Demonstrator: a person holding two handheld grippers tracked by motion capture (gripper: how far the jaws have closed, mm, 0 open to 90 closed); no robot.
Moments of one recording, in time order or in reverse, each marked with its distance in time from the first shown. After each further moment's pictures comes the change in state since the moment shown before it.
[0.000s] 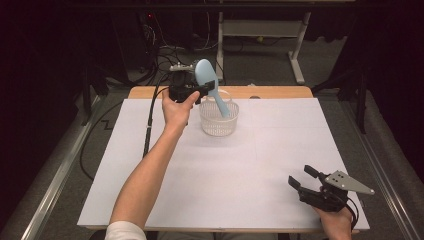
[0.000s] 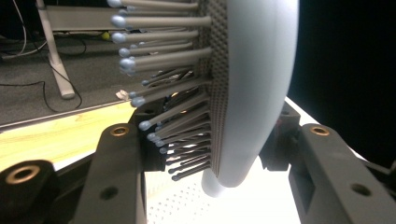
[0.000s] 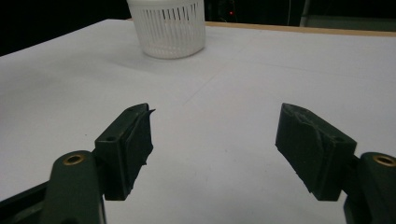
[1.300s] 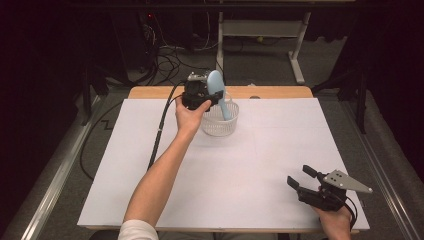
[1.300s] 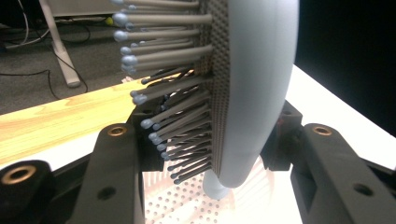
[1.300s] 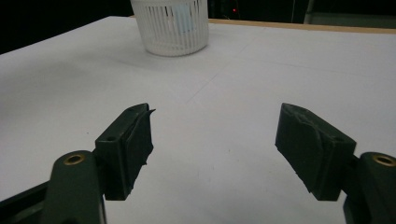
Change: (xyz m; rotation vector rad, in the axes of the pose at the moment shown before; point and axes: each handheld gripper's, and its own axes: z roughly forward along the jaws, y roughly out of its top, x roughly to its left) left arm -0.006 -0.025 0.043 0.063 0.033 0.043; right arm 0.000 0.000 0.003 0.011 0.013 -0.004
